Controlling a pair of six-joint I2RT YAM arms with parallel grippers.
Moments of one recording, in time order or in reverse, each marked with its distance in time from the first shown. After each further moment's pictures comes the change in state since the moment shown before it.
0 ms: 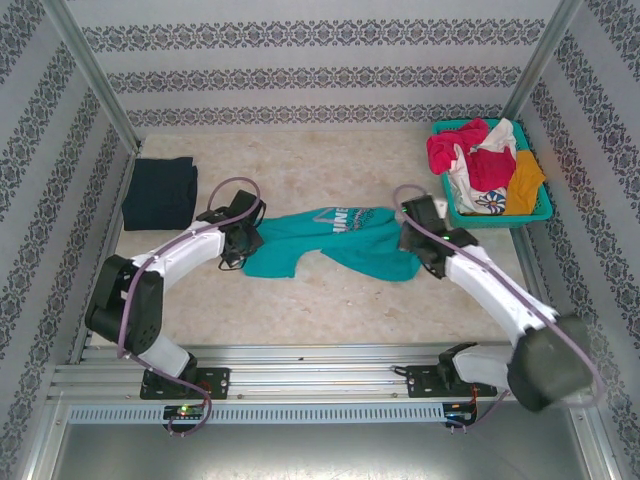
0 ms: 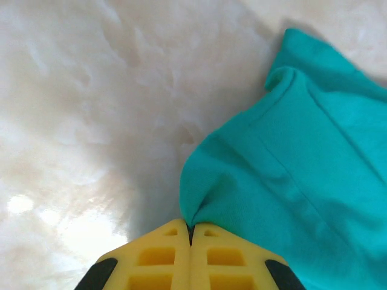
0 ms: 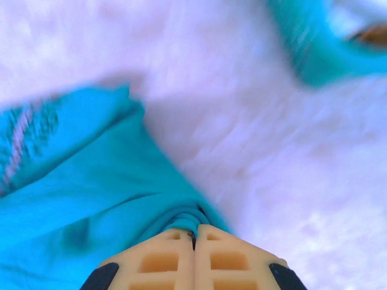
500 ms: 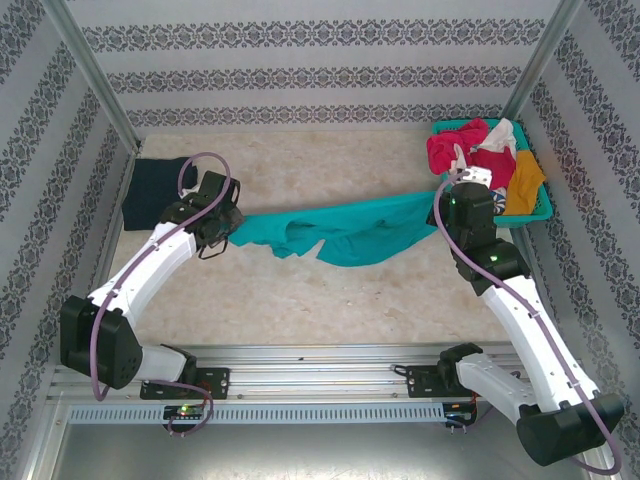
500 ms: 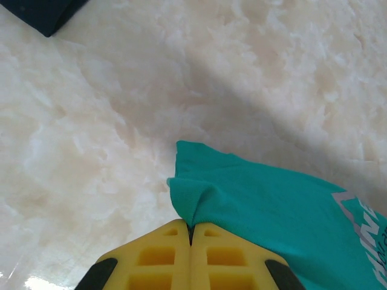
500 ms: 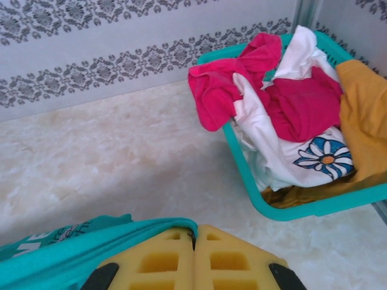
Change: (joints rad) left arm 0.074 -0.186 0.093 -0.071 -0.049 0.072; right arm -0.082 -0.224 0.104 0.075 -0.009 -0.196
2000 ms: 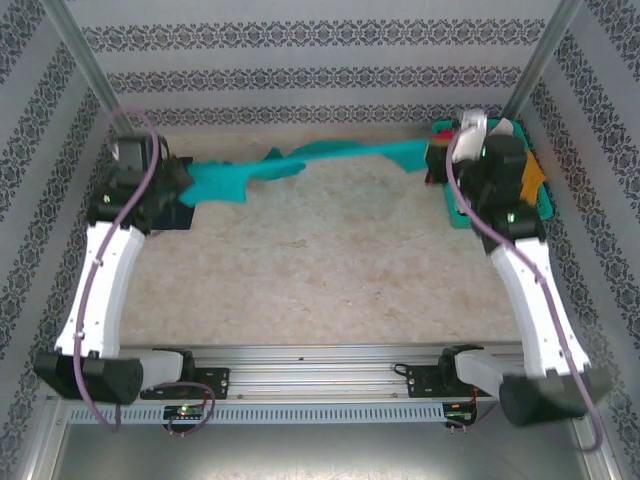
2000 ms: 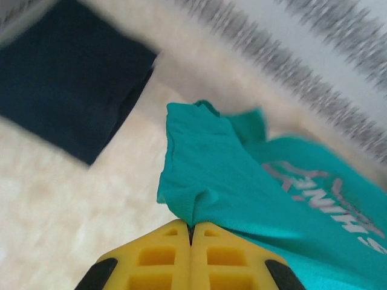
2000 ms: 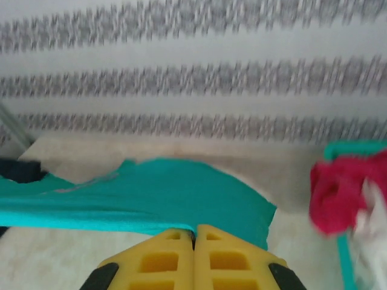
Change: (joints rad) left arm 0.271 -0.166 0.245 -0.151 0.118 0.266; right arm -0.163 0.122 0.199 0.093 -0.581 -0.195
